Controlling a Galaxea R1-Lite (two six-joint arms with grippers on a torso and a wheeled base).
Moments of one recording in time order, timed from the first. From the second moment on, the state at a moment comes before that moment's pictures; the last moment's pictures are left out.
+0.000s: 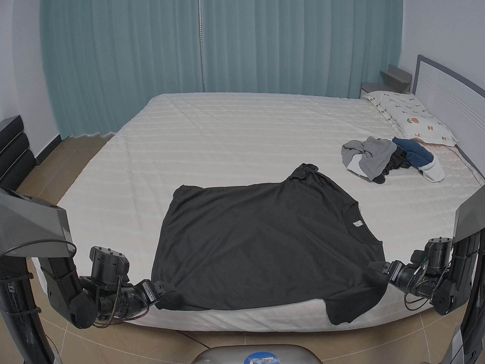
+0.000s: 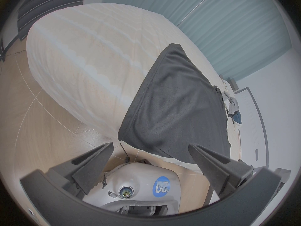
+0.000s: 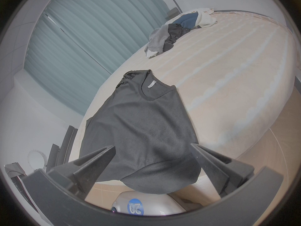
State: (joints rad) left arm -0.25 2.13 -0.25 -1.03 -0.14 -0.80; right arm -0.03 2.27 -0.11 -1.55 0.27 0.57
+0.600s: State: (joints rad) left arm -0.27 2.13 -0.25 -1.03 -0.14 -0.80; right arm -0.02 2.27 -0.10 -1.55 0.27 0.58
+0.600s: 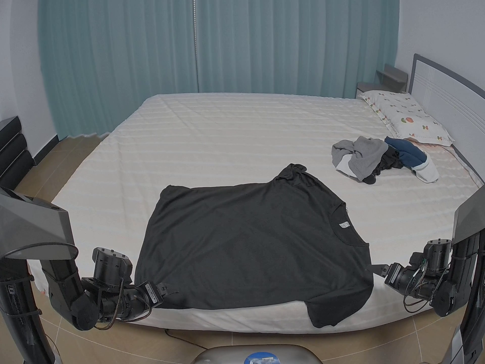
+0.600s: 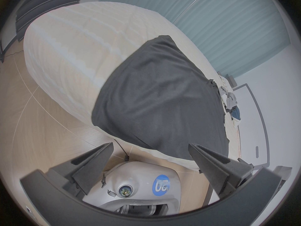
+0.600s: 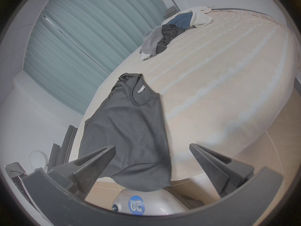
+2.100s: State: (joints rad) left arm -0.03 2.19 -0.22 -1.20 -0.33 -0.63; right arm 0.08 2.46 -0.48 -1.45 0.18 0.57
